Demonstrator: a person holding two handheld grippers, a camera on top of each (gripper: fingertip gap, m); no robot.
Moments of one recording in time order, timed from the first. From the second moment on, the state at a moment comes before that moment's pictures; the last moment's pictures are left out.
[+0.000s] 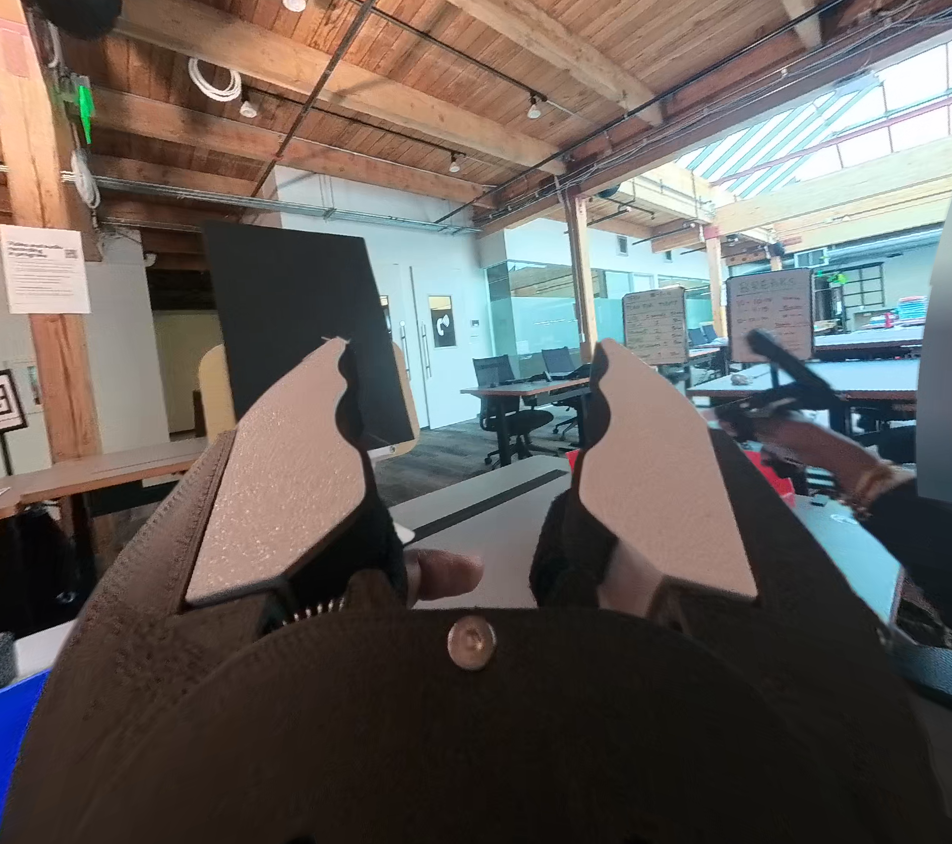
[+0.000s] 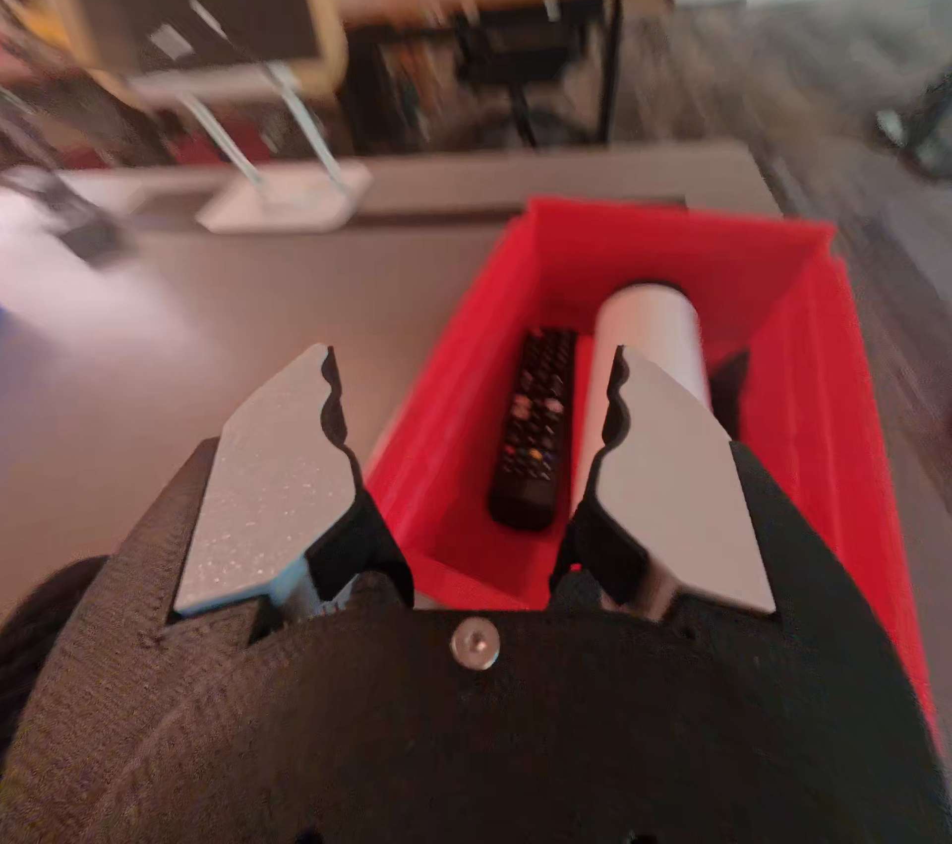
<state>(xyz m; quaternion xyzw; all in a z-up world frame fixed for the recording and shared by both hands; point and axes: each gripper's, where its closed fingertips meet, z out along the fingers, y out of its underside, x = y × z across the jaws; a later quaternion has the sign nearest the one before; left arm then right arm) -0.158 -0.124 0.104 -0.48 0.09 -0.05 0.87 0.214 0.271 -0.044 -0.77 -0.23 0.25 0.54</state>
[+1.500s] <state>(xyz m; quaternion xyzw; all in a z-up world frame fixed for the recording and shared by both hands) -0.418 -0.113 -0.182 -0.92 -0.26 0.10 0.28 0.230 0.100 0.120 -0.37 -0.23 0.38 0.82</state>
